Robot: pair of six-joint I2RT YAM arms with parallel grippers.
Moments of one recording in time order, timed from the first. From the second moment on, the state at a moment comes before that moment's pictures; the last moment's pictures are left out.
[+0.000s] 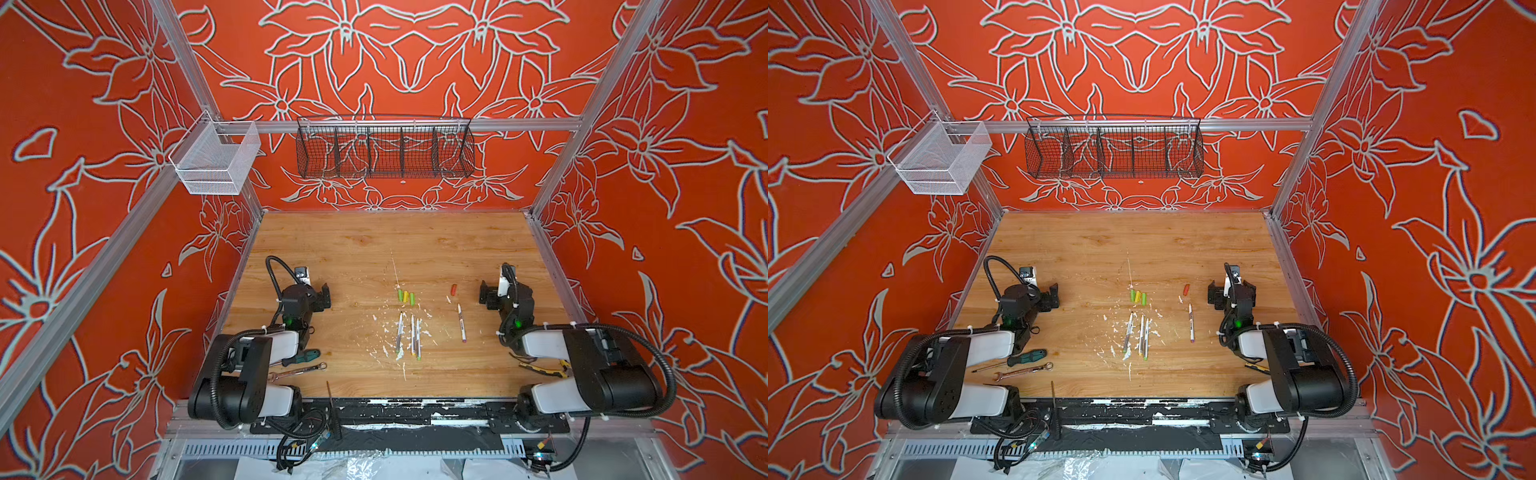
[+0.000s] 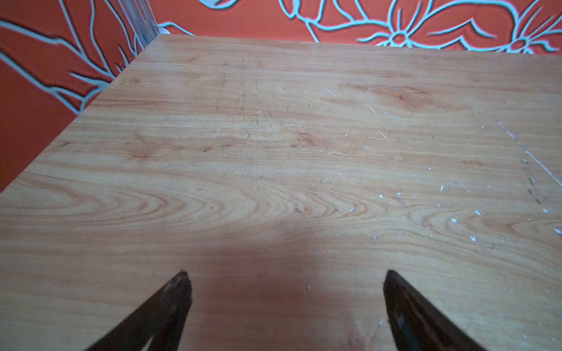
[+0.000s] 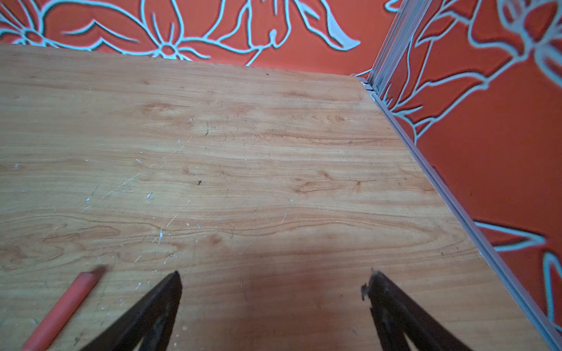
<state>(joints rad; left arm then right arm) -0.01 1.39 0.29 0.64 -0.12 -0.07 0.09 1.43 0.27 0.79 0.22 -0.02</state>
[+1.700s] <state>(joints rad) 0.00 1.37 0.31 0.61 -0.13 -0.08 0.09 1.43 0.27 0.79 0.22 -0.02</state>
